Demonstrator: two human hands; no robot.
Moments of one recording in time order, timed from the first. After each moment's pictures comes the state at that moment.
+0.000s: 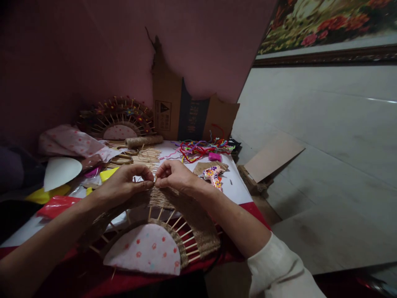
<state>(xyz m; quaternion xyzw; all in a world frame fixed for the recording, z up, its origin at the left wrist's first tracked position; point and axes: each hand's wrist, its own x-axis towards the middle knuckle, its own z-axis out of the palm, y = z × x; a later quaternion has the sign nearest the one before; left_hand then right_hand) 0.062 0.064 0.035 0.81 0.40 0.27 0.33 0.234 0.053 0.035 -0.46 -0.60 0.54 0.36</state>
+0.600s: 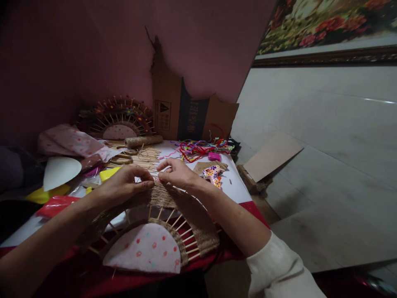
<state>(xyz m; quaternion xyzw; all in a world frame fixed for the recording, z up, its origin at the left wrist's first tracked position) 0.061 0.066 0.034 0.83 0.41 0.21 0.31 0.231 0.048 0.043 -0.52 -0.58 0.52 0.34</state>
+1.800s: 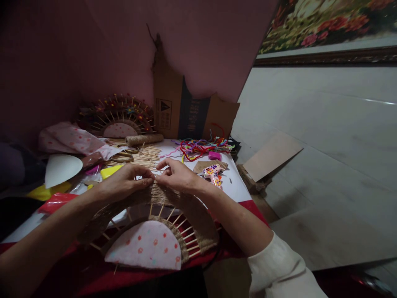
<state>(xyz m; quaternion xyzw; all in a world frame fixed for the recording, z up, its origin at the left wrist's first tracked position) 0.058 0.069 0.035 0.83 0.40 0.18 0.35 0.236 0.046 0.032 -0.47 -0.67 0.49 0.31</state>
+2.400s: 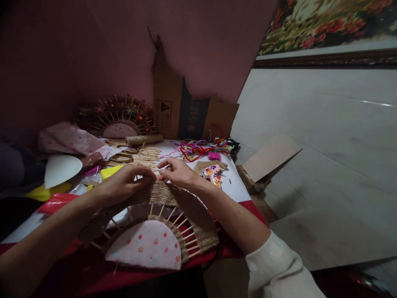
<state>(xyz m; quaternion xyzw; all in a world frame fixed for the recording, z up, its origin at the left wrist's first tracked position) 0.056 0.069 0.033 0.86 0.36 0.22 0.28 0.237 0.051 0.036 -0.51 -0.63 0.48 0.33</state>
